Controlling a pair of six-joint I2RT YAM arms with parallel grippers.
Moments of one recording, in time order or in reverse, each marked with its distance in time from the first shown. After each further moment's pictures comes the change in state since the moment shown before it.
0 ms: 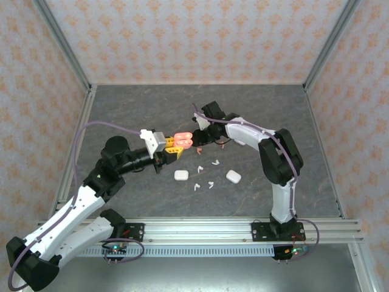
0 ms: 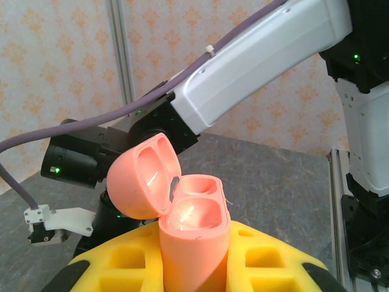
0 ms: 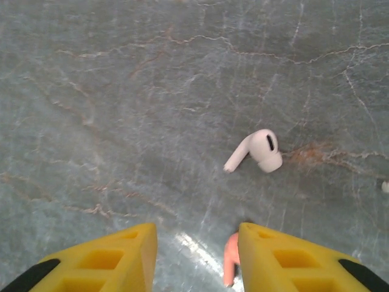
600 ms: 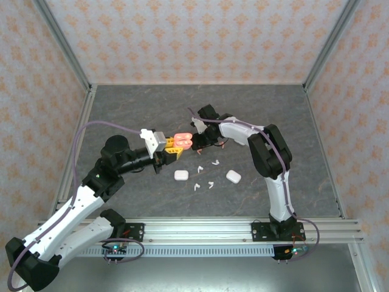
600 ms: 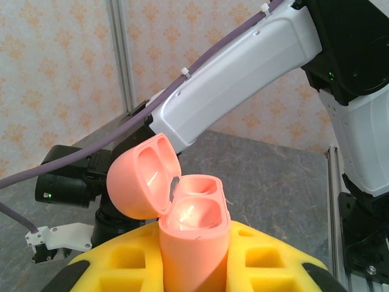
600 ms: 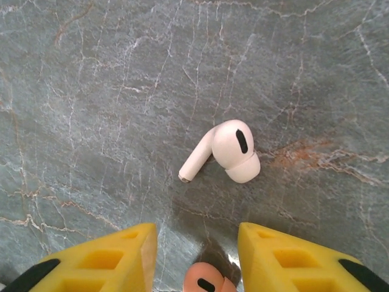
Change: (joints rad) left arm 0.000 0.000 0.019 -0.038 0.000 0.000; right arm 0.006 0.097 0.053 -0.059 0.032 -0.041
